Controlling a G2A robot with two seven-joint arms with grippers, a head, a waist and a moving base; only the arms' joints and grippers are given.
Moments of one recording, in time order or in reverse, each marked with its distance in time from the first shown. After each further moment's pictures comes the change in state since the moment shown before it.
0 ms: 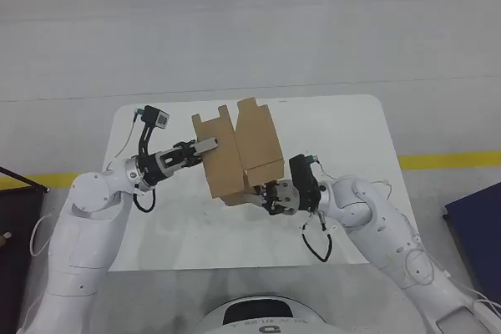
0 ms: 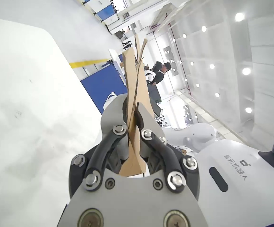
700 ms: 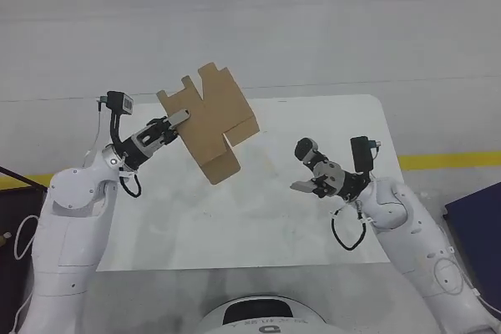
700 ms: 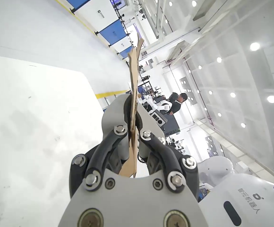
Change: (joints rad) left arm -0.009 0.012 -0.090 0.007 0.094 0.062 0.185; right arm -0.135 0.045 0.250 -0.007 0.071 0.000 -0.125
